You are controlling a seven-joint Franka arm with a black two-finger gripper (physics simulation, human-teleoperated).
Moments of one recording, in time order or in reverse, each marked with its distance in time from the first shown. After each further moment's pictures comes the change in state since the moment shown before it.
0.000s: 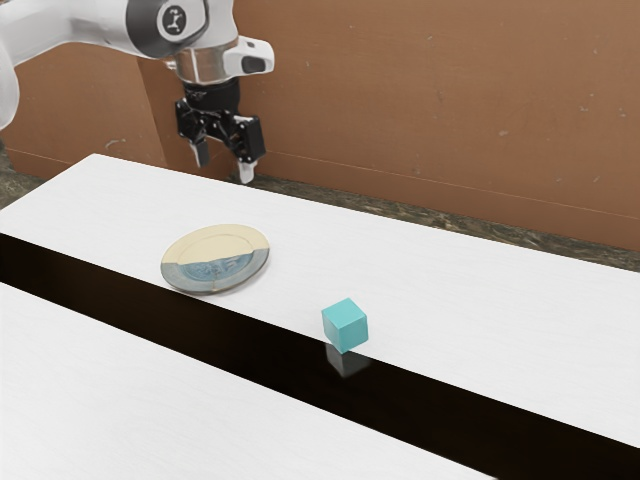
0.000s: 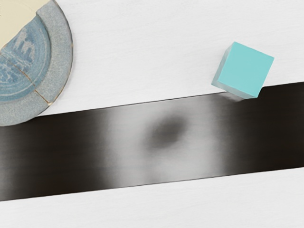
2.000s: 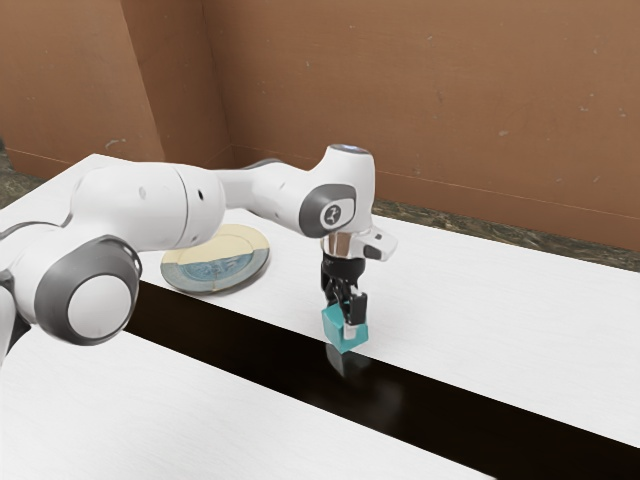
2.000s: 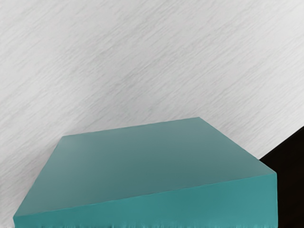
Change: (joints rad) arm -0.047 0.691 -0.128 0.213 0.017 0.258 0.362
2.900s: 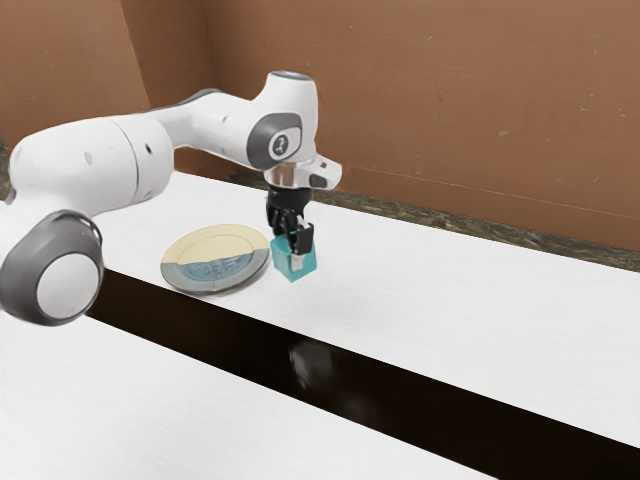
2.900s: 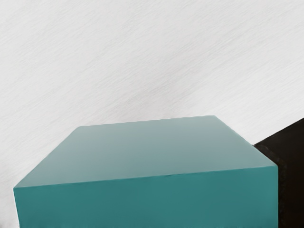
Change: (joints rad) arm 0.027 -0.157 0.161 0.019 -0.007 -0.089 0.027
